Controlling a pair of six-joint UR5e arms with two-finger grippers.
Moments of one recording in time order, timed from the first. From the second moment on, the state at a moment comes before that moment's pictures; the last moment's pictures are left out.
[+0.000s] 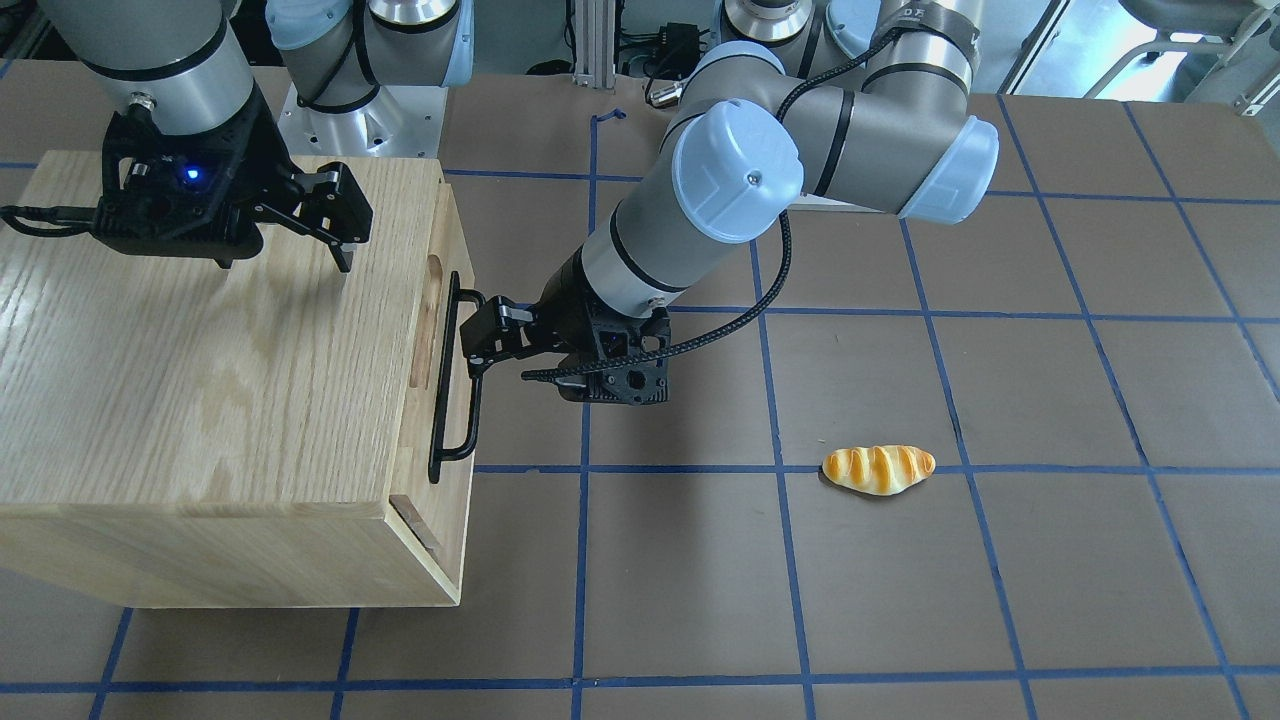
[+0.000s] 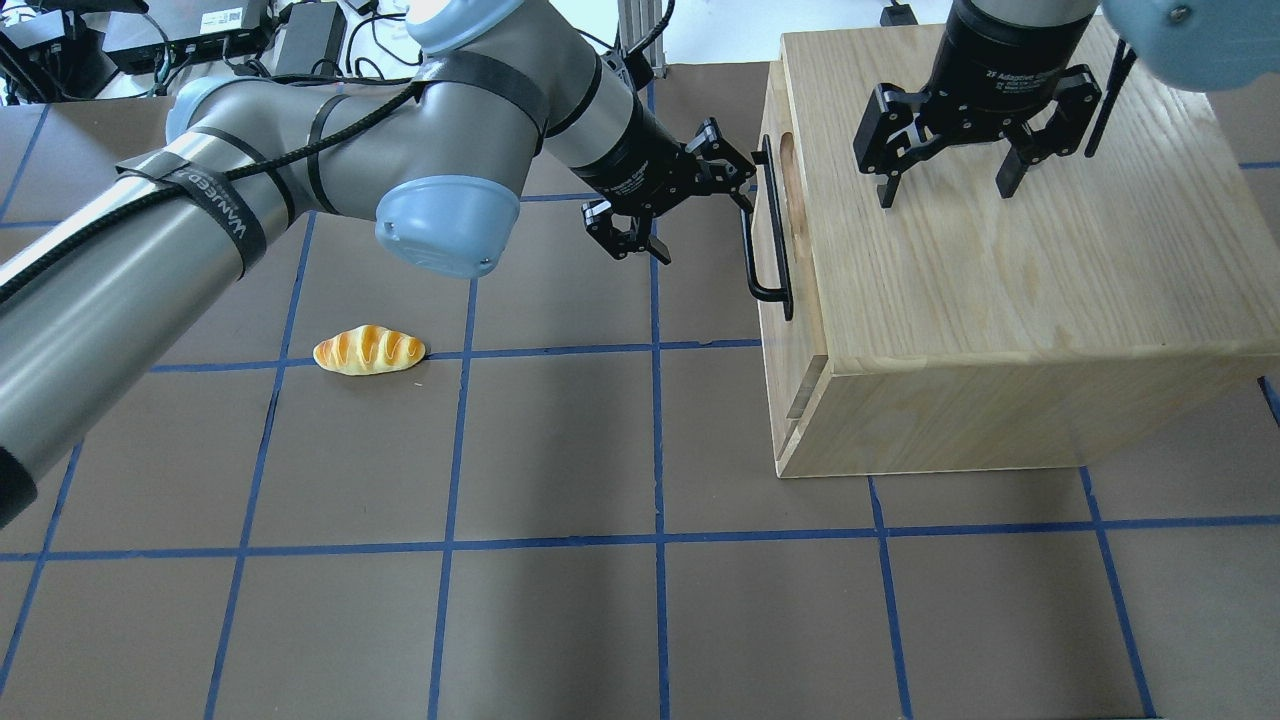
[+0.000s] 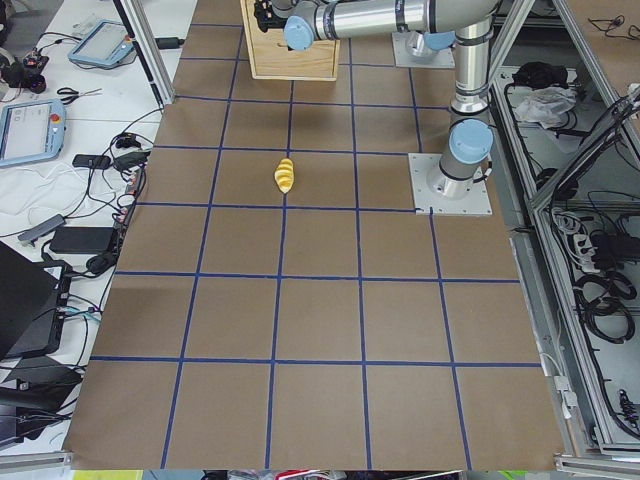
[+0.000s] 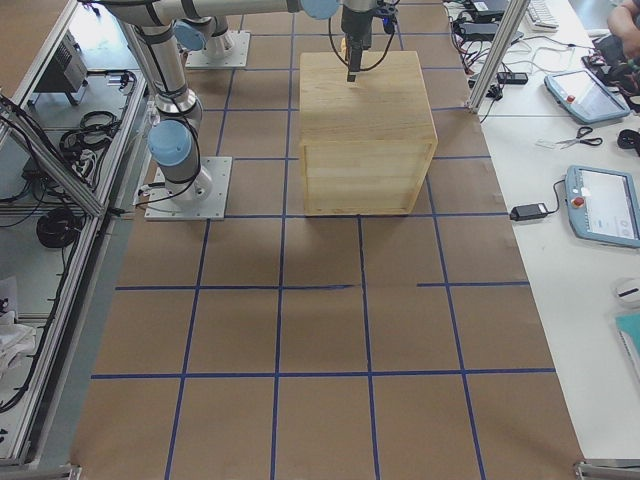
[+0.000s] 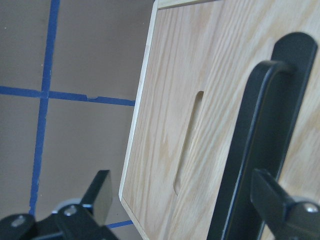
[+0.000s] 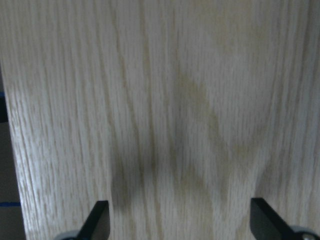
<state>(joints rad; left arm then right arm) -1.85 -1.91 -1.55 -1.08 1.05 -0.56 1.60 -1.49 1.43 -1.47 -1.61 0.02</state>
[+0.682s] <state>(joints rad) -1.86 -1.92 -1.56 -1.08 1.03 -0.59 1.60 -1.49 1.43 -1.47 -1.61 0.02</state>
